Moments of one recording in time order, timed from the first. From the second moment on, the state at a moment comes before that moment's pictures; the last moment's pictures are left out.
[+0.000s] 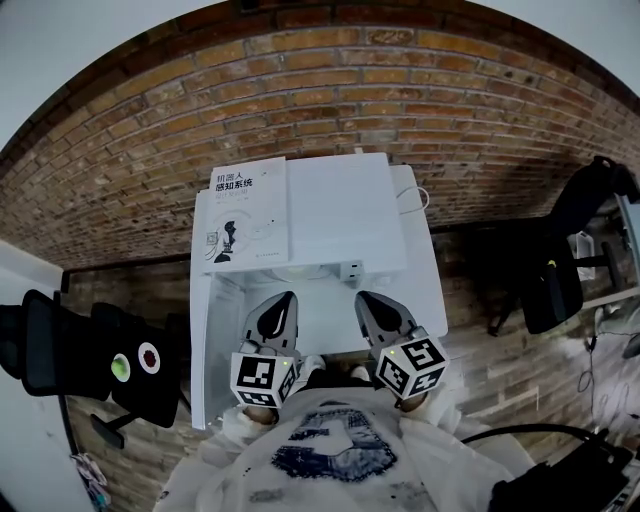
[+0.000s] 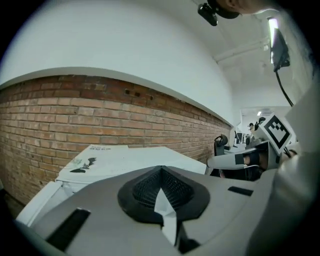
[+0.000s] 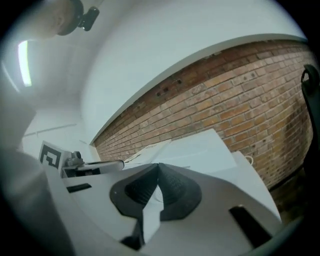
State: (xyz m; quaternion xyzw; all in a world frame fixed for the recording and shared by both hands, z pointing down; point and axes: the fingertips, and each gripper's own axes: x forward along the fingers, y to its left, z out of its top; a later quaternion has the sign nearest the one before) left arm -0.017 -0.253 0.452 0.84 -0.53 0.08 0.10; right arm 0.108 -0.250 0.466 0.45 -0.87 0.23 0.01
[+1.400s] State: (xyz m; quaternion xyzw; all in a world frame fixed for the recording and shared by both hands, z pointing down) left arm -0.014 -0.251 0.425 0.83 -0.55 0.10 0.03; right arm 0.101 -0.246 0.432 0.45 -0.88 0.14 0.03
